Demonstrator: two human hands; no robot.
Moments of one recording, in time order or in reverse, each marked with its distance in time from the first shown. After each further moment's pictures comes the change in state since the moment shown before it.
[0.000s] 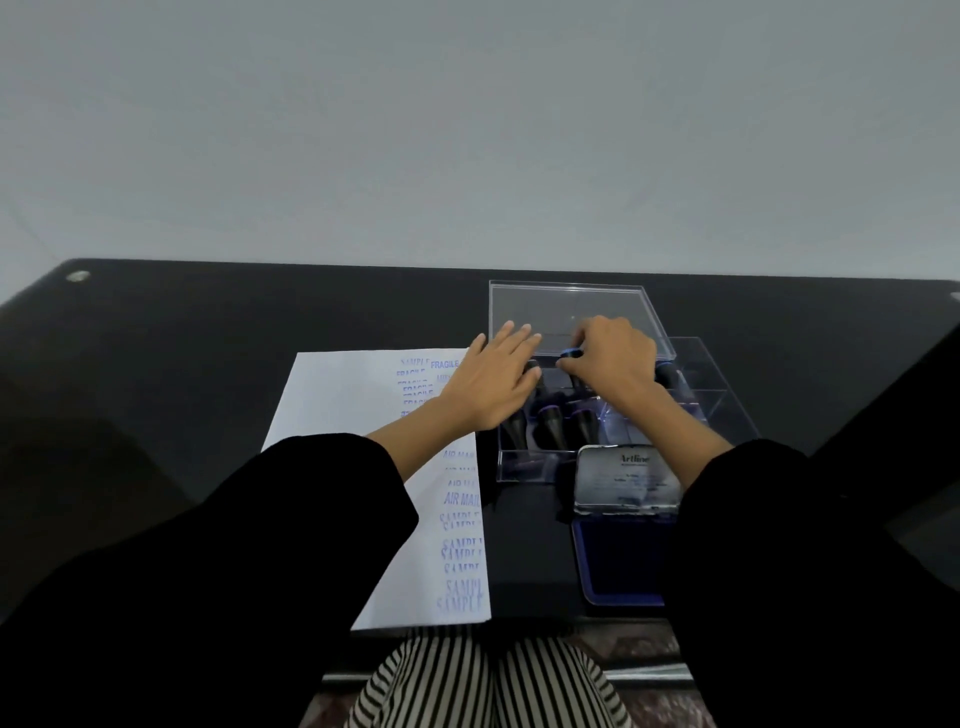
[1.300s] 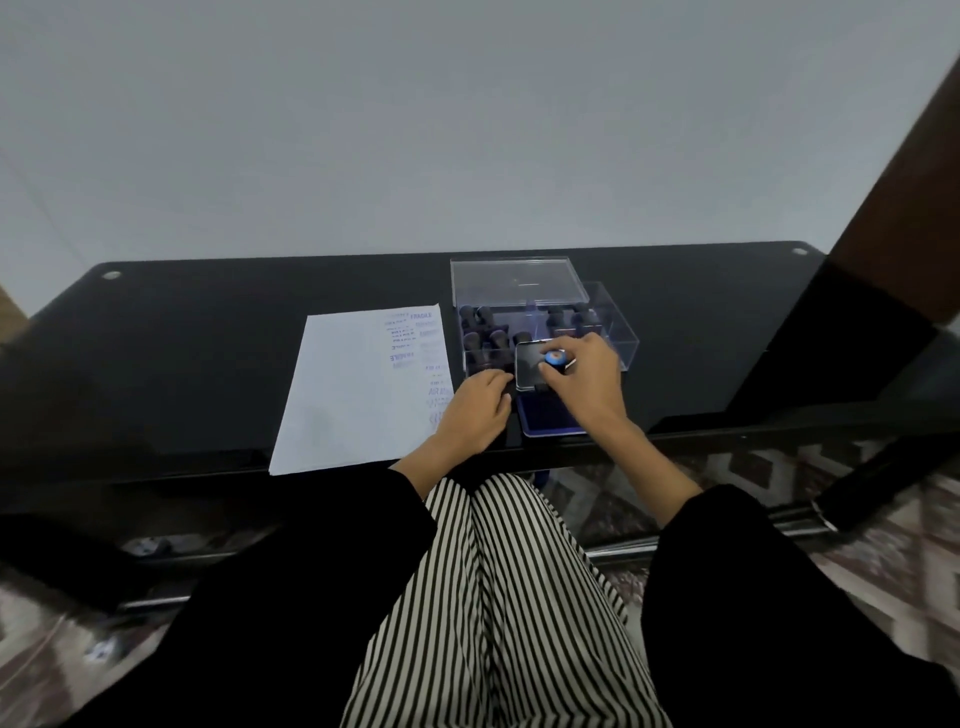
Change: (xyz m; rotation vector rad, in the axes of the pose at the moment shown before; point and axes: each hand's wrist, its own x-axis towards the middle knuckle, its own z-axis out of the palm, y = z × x) left_hand -0.138 0.077 0.046 -0.190 0.146 0.044; right_hand -0.198 0.023 -0.032 0.486 0.209 0.024
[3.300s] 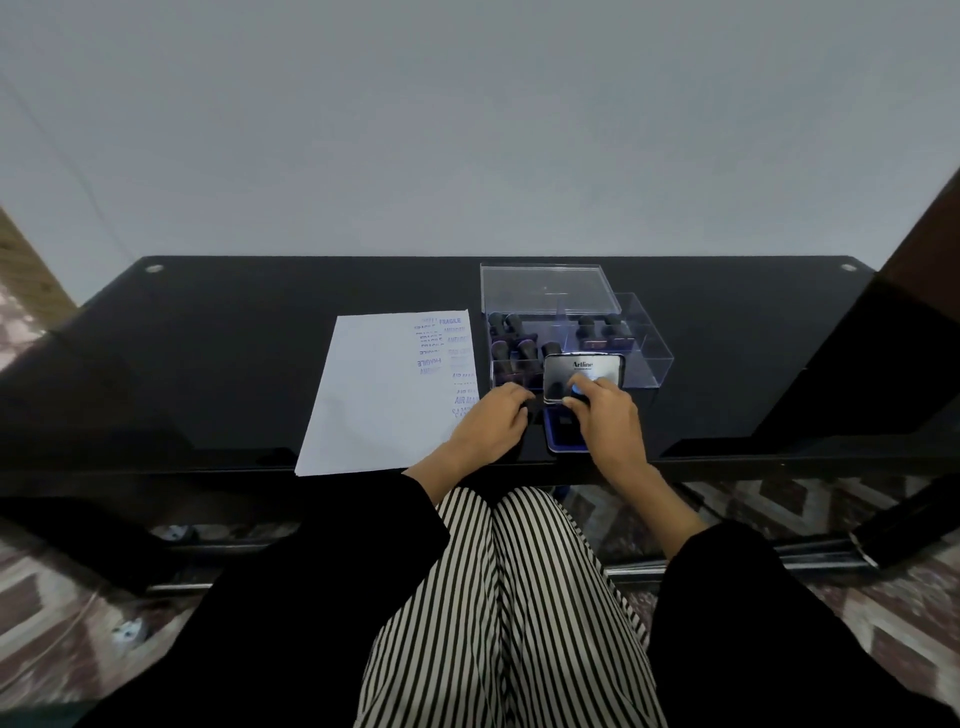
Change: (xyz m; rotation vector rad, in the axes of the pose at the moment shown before) left_hand 0.000 -0.012 -0.007 -0.022 -0.044 0.004; right_hand -0.006 0.024 0.033 -0.207 -0.032 -0.115
